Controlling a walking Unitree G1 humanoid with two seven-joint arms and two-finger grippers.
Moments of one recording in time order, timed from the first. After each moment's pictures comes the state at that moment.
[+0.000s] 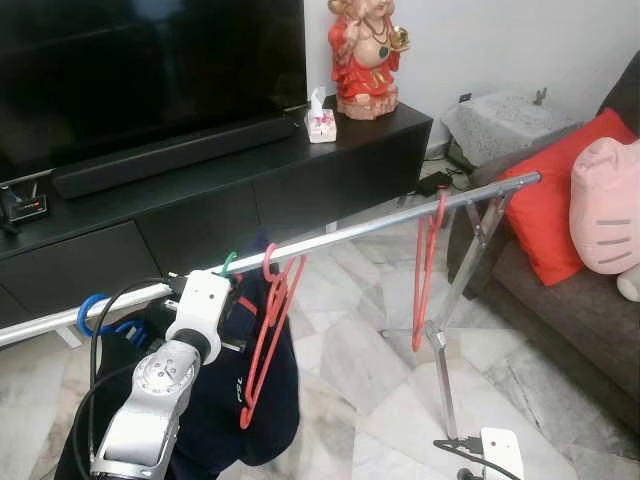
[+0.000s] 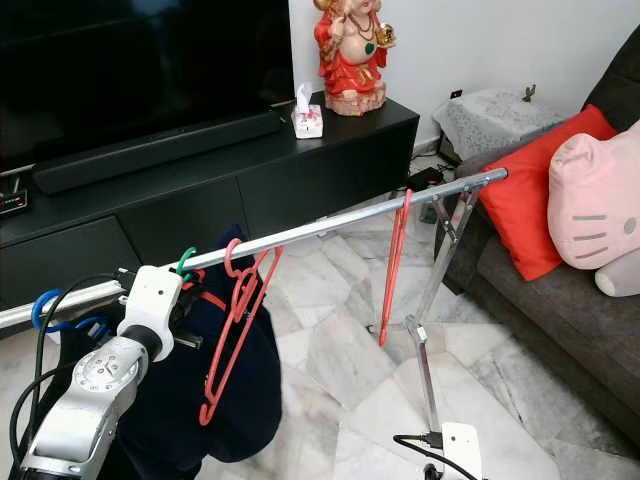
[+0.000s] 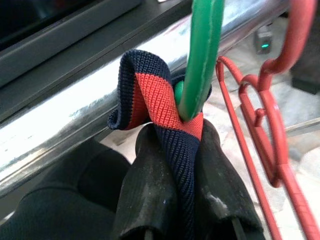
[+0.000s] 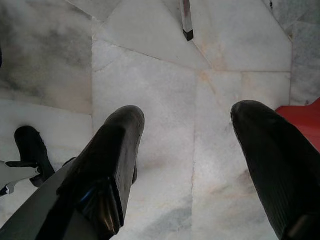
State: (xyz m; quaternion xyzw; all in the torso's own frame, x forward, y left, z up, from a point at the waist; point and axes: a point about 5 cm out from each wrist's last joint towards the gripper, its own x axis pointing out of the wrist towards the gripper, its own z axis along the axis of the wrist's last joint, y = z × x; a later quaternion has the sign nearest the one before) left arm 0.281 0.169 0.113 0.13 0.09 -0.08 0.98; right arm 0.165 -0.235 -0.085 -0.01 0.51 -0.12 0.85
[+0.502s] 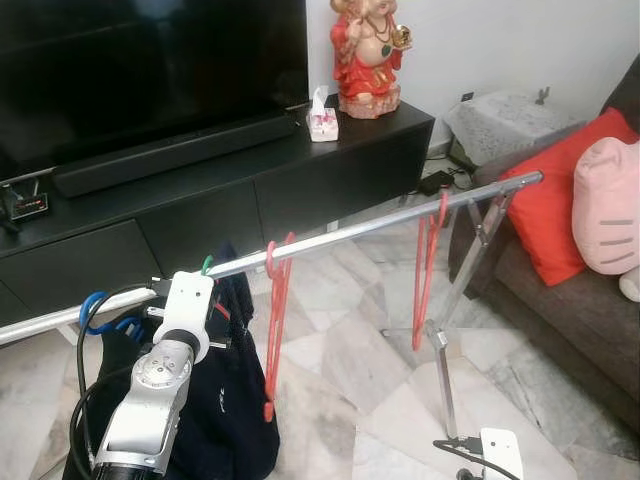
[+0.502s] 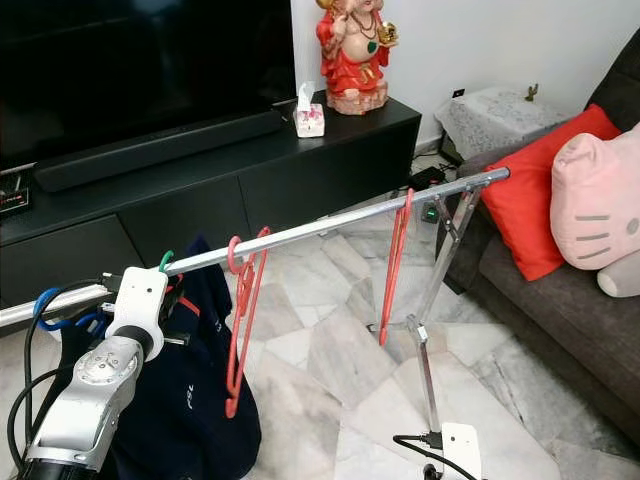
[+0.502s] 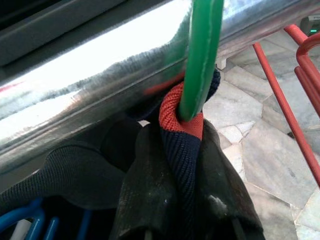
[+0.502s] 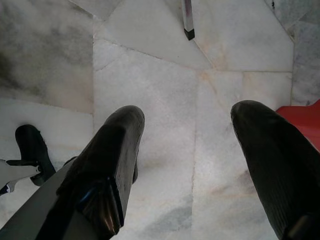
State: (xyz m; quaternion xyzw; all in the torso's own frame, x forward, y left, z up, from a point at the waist) left arm 0.286 0.183 0.104 0.12 0.13 -0.01 0.98; right arm 0.164 -0.235 -0.085 -0.01 0.51 -0.12 0.85
